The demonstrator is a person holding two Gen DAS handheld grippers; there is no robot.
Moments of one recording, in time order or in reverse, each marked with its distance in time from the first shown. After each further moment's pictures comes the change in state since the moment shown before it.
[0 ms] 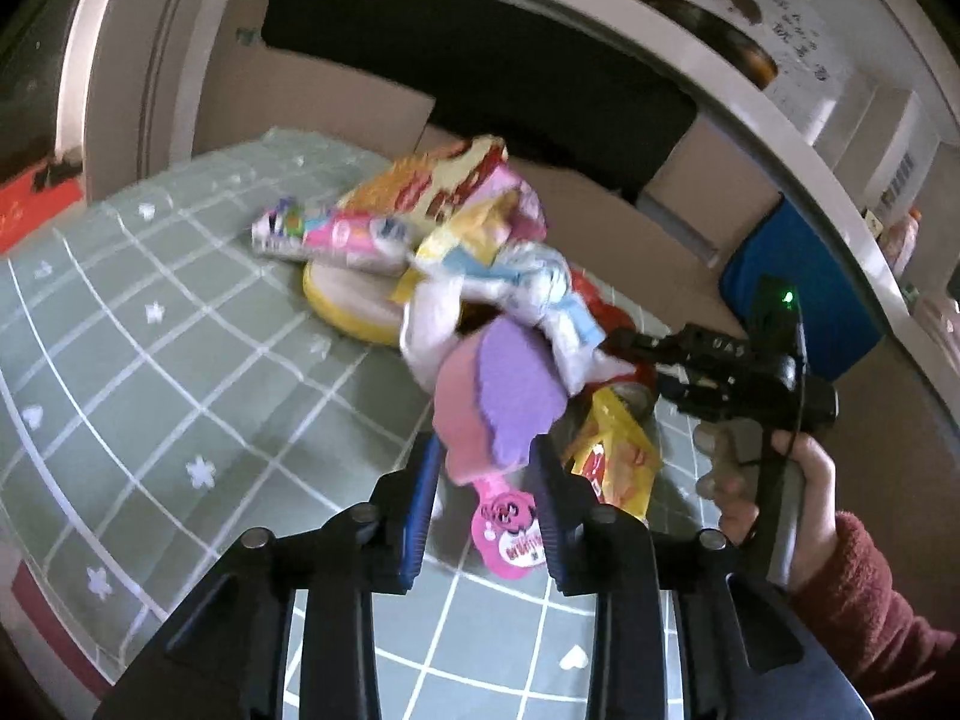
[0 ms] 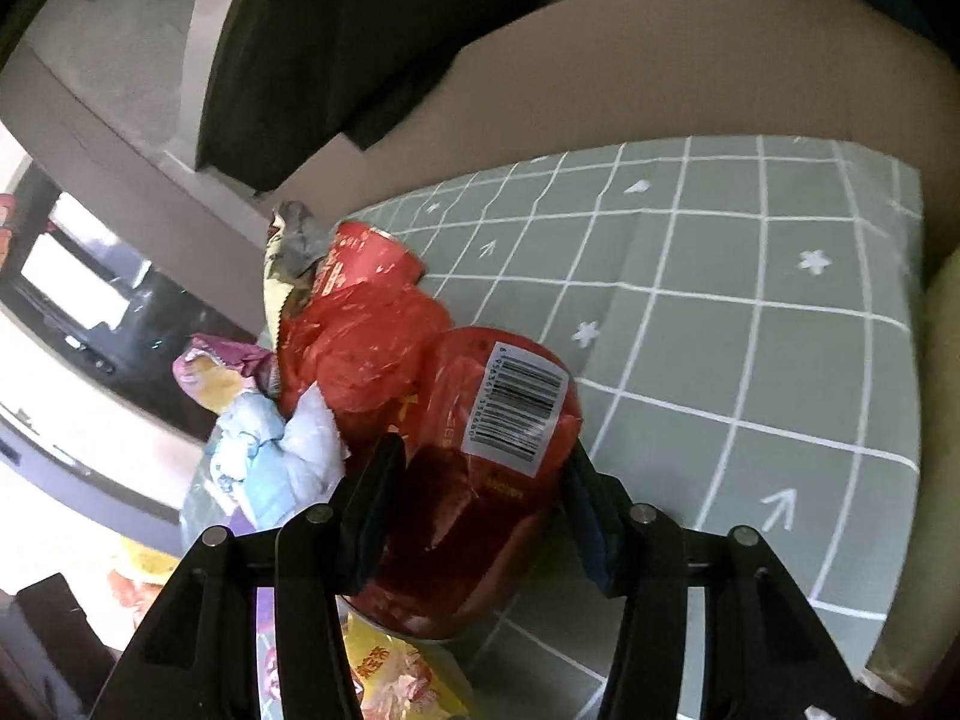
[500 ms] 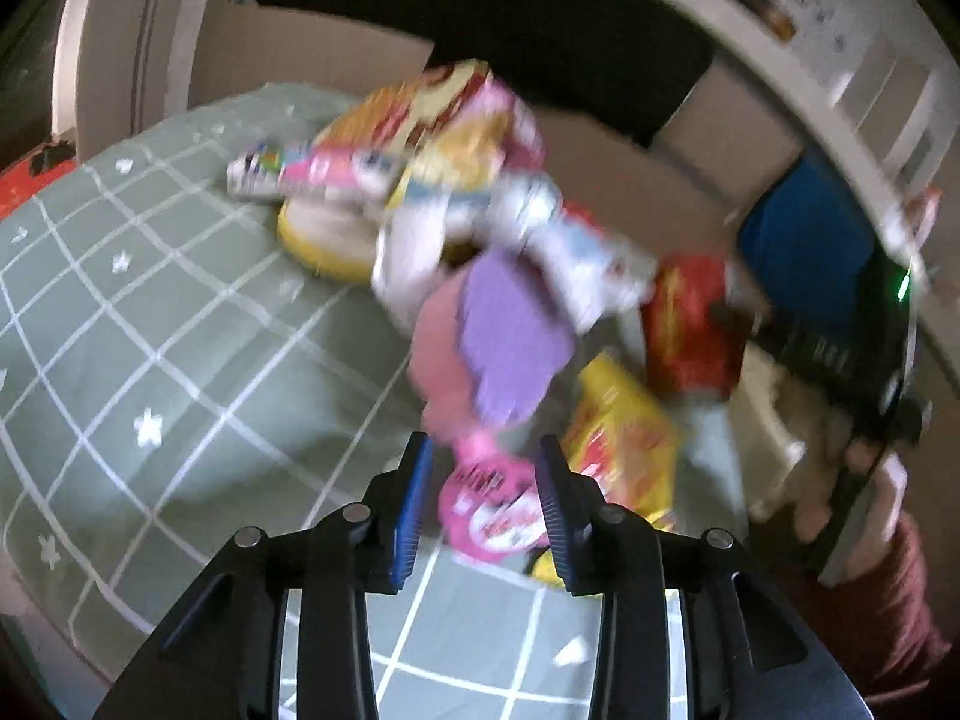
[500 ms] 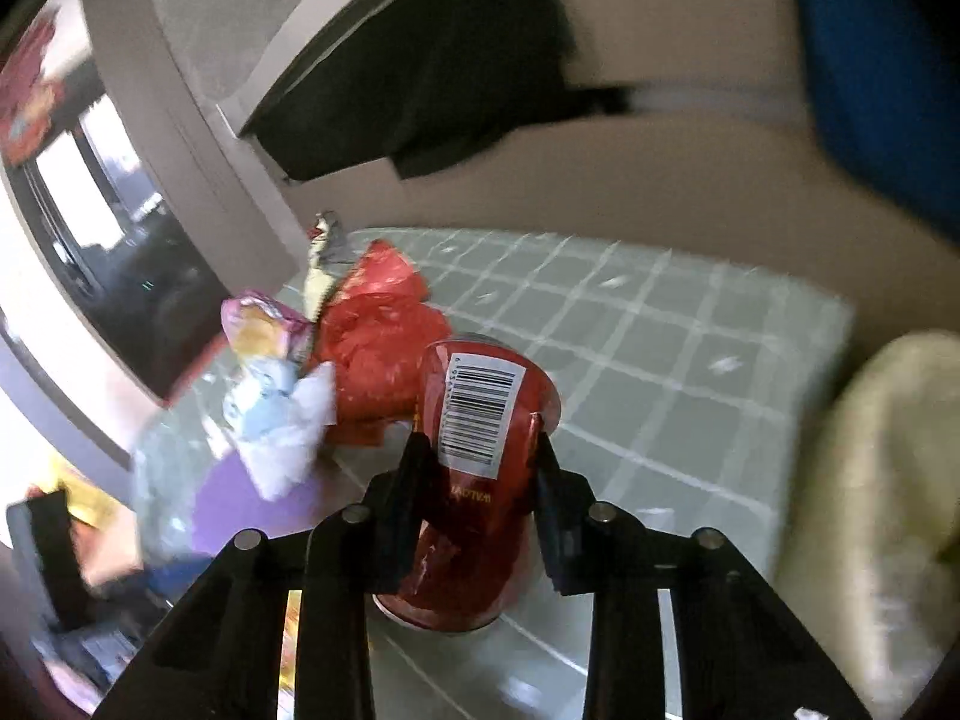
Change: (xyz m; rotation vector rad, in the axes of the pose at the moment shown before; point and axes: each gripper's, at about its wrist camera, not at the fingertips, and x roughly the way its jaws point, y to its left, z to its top) left arm 0.025 -0.014 -0.006 -0.004 0.058 0.013; right arm -0.070 0.019 -0.021 -0.283 -0.138 -0.160
